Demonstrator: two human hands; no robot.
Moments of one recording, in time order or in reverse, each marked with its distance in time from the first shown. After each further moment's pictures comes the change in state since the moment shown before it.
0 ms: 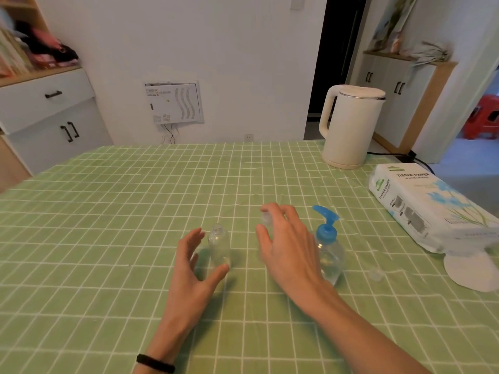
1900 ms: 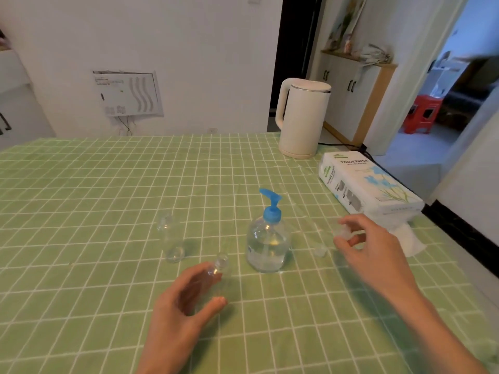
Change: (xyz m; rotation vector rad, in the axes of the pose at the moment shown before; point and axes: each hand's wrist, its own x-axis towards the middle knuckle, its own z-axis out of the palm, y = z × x) left_hand -0.067 -0.008 0.046 -0.275 -0.208 0.027; right_hand -0.063 0.161 -0.115 0.069 0.122 0.321
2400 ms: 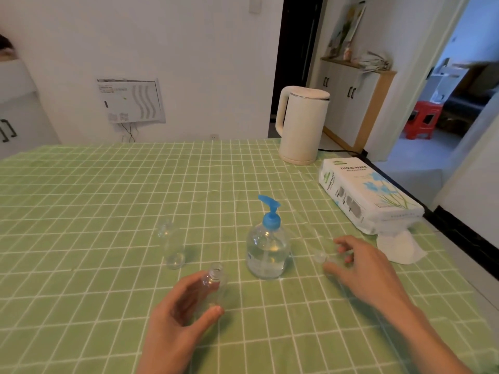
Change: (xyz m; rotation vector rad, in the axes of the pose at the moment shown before) left_hand 0.000 -0.014 -0.001 -0.069 -0.004 0.060; right_hand 0.001 0.017 0.012 -0.215 -0.186 0.054
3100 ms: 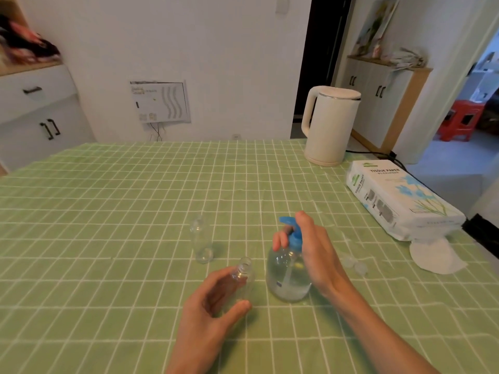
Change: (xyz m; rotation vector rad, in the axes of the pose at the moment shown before) left_hand 0.001 0.022 0.006 0.024 0.022 -0.055; right_hand -0.007 -0.130 0.043 0.949 -0.200 -0.249
